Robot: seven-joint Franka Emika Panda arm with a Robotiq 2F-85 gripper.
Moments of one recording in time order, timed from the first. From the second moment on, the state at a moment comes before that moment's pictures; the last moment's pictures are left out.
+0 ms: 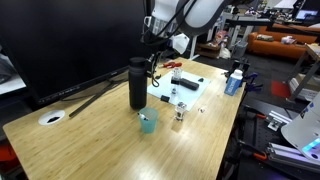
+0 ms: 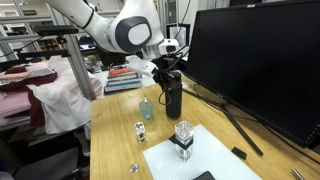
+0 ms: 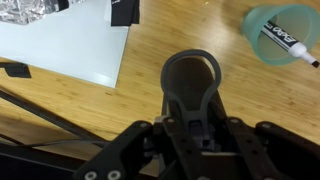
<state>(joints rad) 0.15 0.23 0.14 -2.11 -0.10 2.60 0.03</state>
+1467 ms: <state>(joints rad) 0.32 -0.34 0.17 -2.52 0.06 2.44 -0.20</state>
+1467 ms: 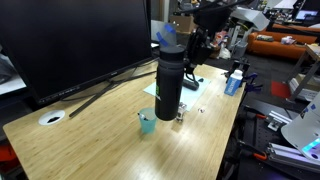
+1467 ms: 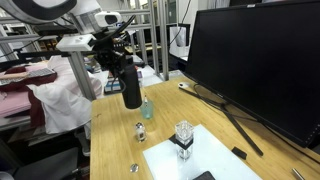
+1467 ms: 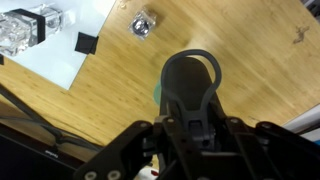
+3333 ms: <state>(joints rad) 0.40 -0.31 0.09 -2.67 0.32 2.41 -0.59</state>
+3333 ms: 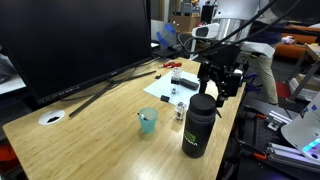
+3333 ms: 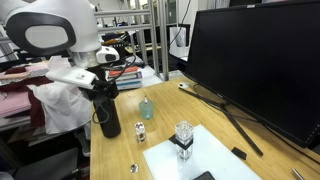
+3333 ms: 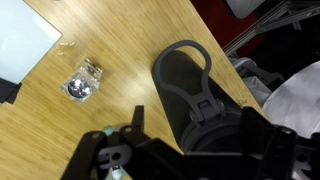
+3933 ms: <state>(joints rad) 0.40 -0.31 0.09 -2.67 0.32 2.40 -0.59</state>
